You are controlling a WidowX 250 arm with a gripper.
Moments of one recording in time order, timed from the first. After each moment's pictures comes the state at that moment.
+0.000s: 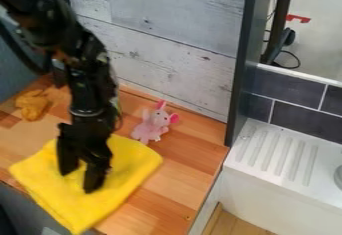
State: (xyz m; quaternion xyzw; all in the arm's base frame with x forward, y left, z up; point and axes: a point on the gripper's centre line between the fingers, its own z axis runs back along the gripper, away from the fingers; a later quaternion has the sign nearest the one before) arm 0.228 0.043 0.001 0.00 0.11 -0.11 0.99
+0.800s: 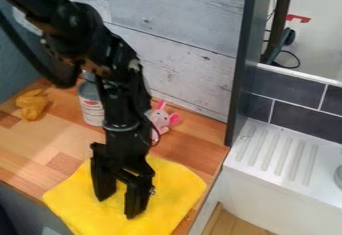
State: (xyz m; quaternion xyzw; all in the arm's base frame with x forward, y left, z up) arm 0.223 -0.009 0.013 -0.05 0.10 -0.09 0.99
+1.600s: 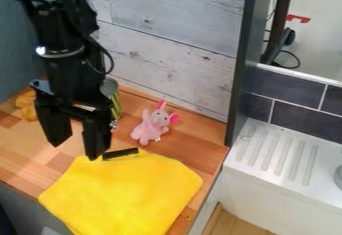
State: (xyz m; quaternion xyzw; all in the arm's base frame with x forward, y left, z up) arm 0.204 0.023 0.107 -0.03 0.03 -0.01 1.00
